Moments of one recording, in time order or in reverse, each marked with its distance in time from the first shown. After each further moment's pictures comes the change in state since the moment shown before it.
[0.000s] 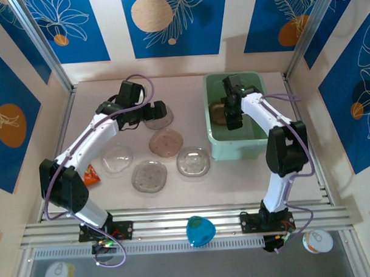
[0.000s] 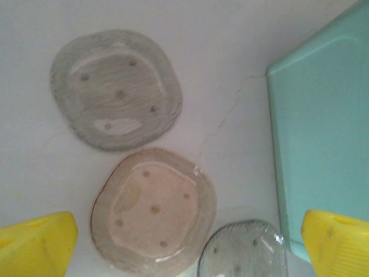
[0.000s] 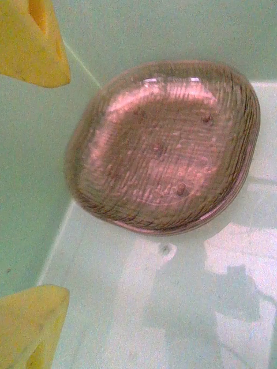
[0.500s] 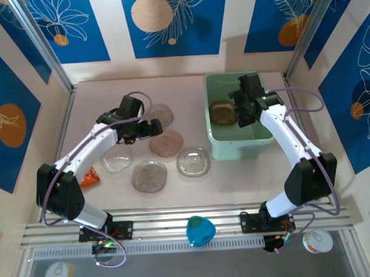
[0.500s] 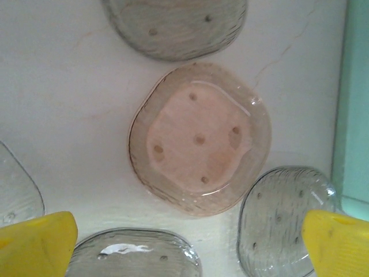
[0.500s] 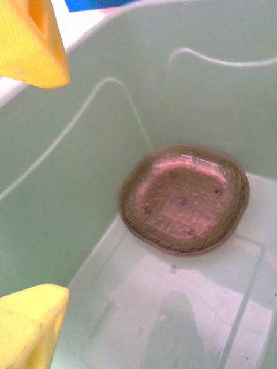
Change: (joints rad) left arm 0.000 -0.062 -0.187 -0.071 0.002 -0.055; right arm -0.018 -0.339 -0.125 0.026 -0.030 -0.203
